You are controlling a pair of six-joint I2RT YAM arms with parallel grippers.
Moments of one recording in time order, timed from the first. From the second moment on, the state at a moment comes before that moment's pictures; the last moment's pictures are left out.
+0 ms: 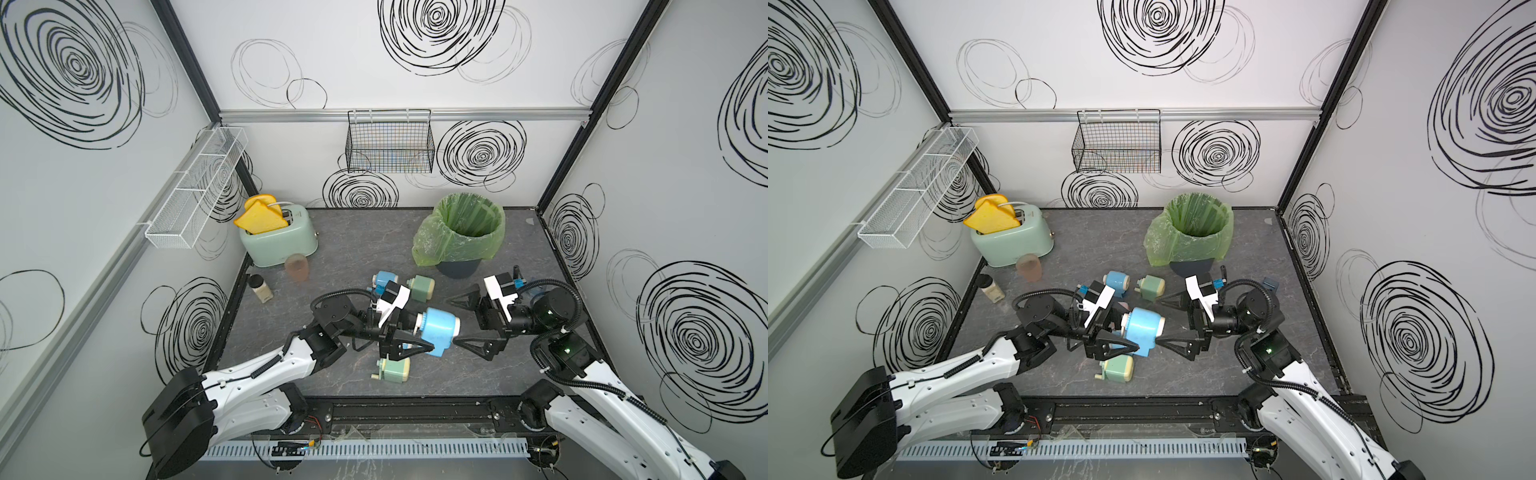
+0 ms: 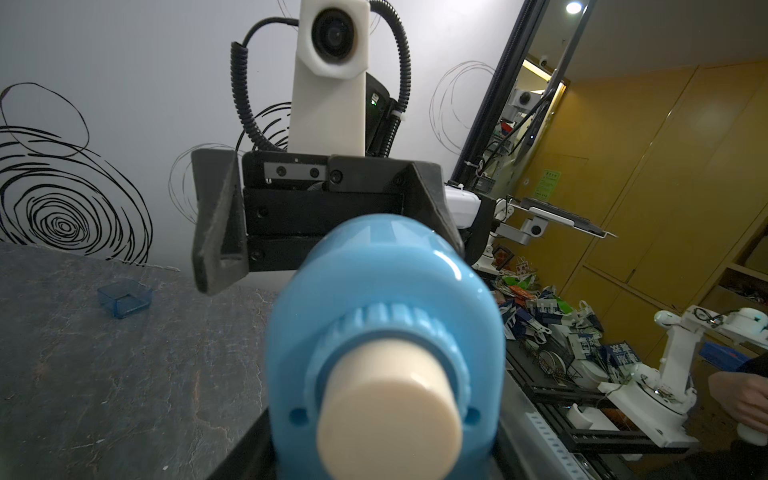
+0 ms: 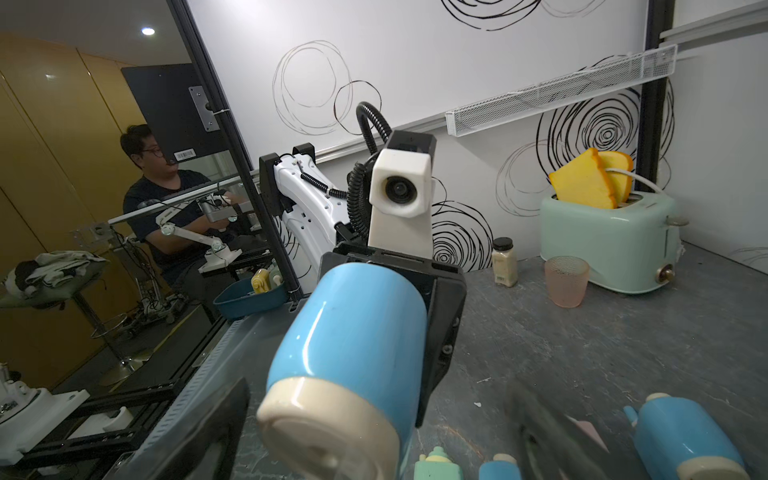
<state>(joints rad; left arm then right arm) -0.83 1.07 0.55 0.71 0.91 -0.48 0.58 0.69 0.57 0.26 -1.04 0.41</state>
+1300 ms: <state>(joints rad) -0.45 0.80 0.62 0.33 0.63 -0.49 0.20 0.67 0.48 -0.18 -0.25 0.39</state>
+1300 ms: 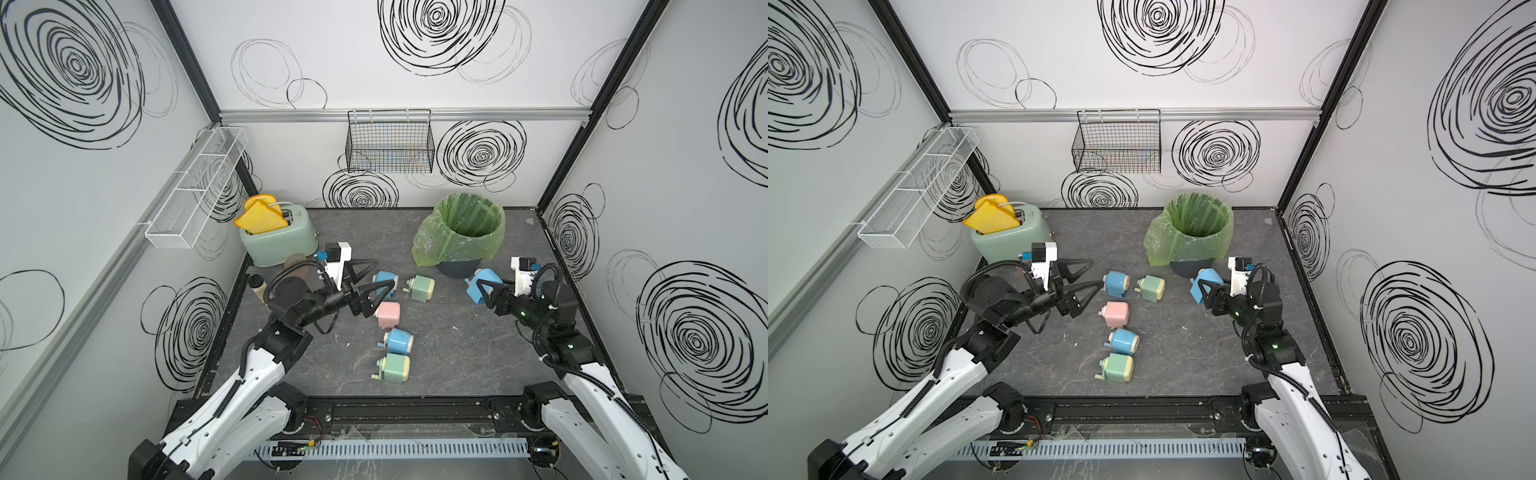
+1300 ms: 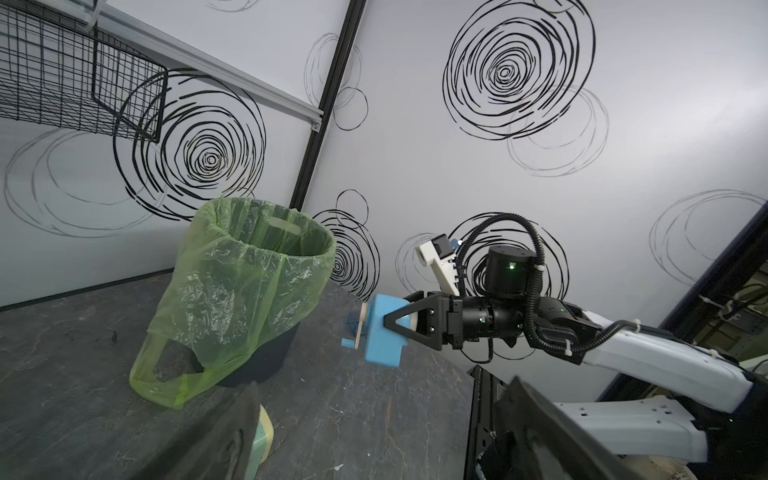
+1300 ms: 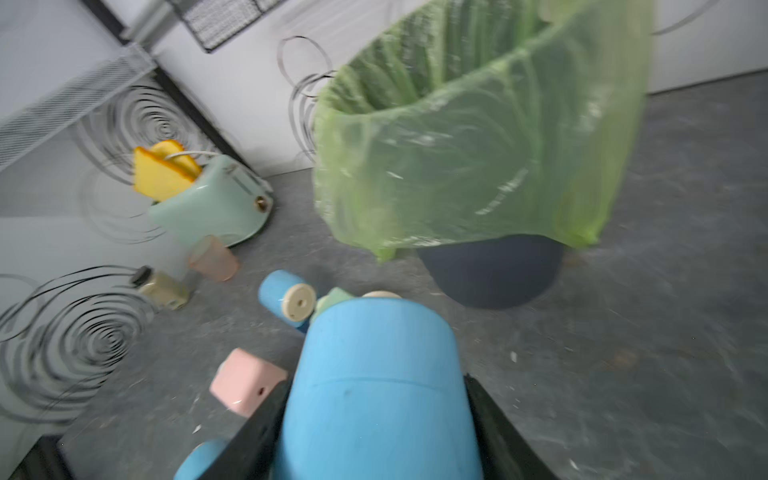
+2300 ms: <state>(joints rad) -0.46 0.81 0.61 0.31 0.63 -0.50 -0.05 1.49 0.57 0.31 0.27 0.32</state>
